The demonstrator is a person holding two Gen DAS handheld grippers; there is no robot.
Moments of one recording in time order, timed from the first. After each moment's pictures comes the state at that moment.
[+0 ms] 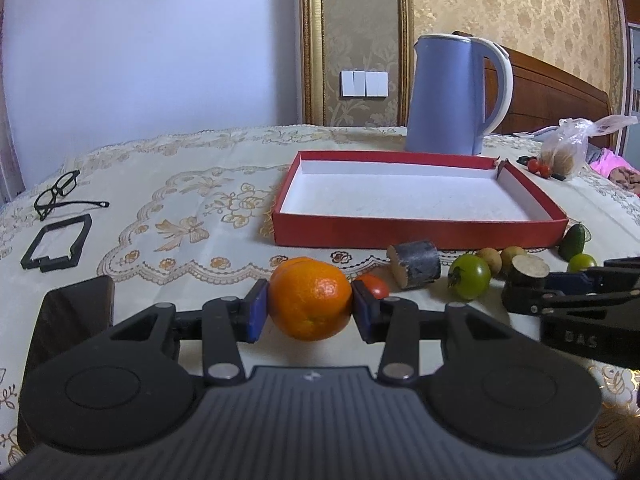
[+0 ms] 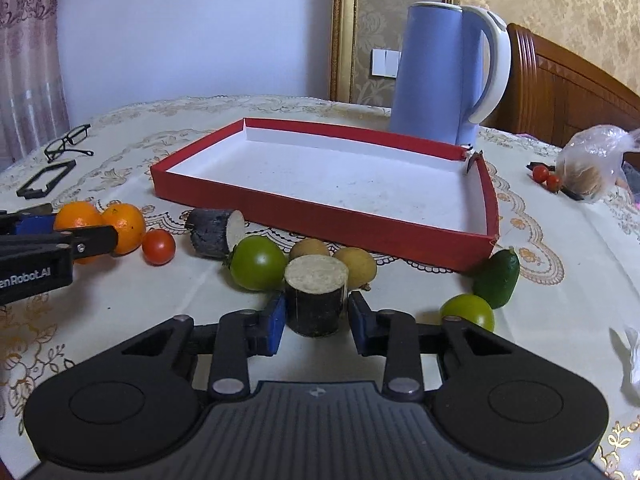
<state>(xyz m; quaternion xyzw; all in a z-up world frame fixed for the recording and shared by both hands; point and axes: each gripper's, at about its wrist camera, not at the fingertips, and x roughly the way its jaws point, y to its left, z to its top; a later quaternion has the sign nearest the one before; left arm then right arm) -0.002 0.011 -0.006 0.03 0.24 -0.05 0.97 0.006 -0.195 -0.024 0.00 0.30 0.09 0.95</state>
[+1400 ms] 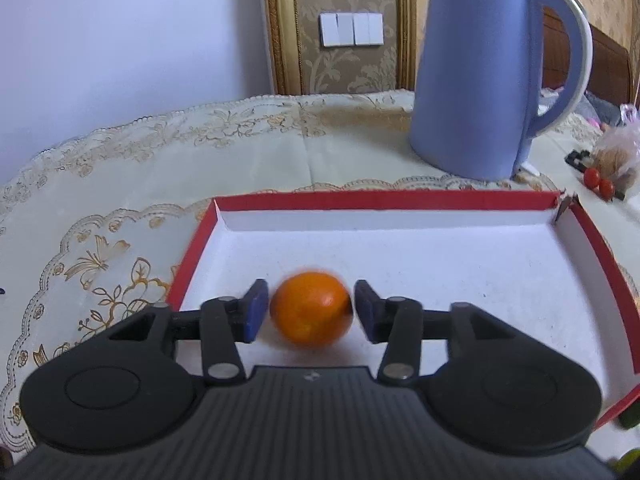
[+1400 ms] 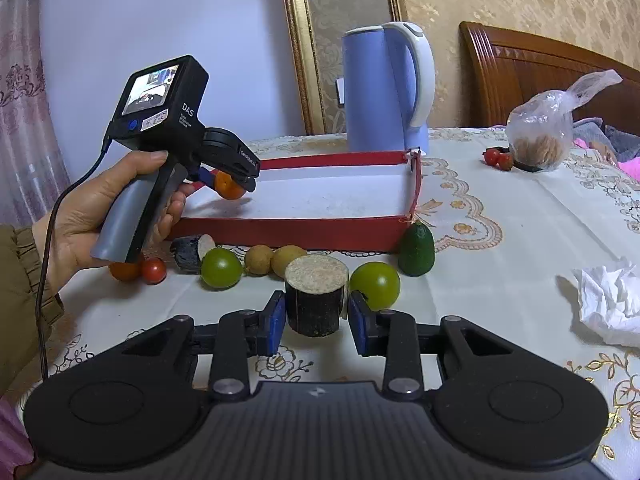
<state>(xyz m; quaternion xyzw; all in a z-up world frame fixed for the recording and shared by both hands) 0.211 -0.073 0.009 0.06 0.33 -0.05 0.94 -0.042 -0.259 -0.022 0.08 0.25 0.09 0.96</state>
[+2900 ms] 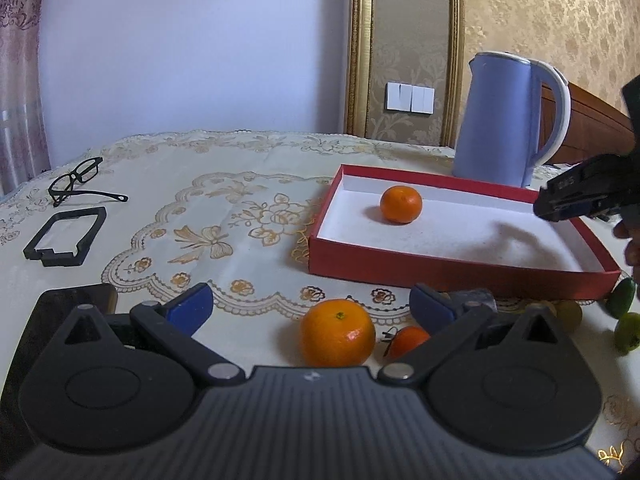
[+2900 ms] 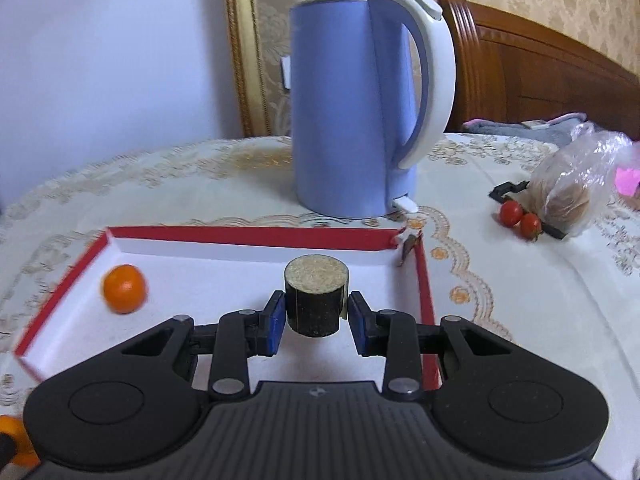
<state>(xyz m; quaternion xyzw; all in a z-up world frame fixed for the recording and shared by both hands) 0.038 0.020 -0.011 -0.02 0.23 0.01 0.97 0.172 -0.259 0.007 0.05 0.32 -0.01 0.95</state>
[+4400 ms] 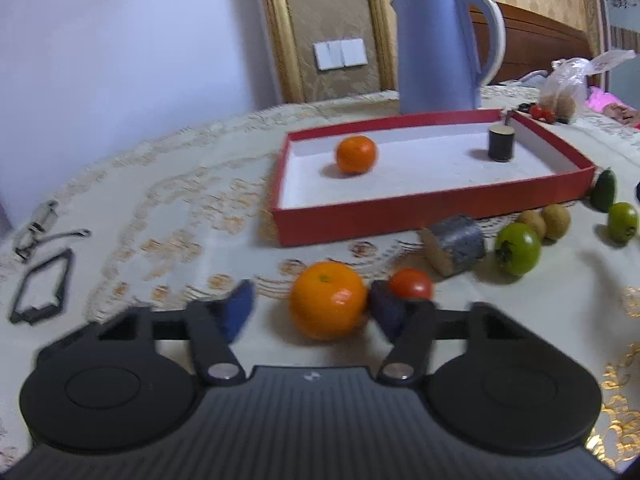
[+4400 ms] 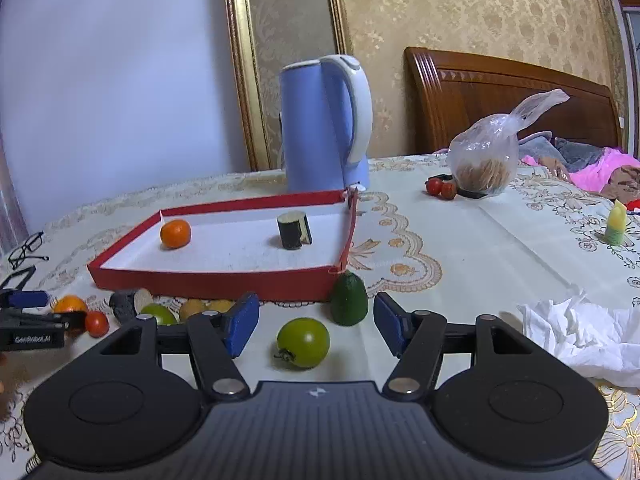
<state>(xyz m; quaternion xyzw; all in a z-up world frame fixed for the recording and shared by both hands) 0.044 0.013 -0.023 0.10 0.28 -0.09 0.95 -0.032 -0.291 -0.013 0.09 0.22 0.00 0.97</state>
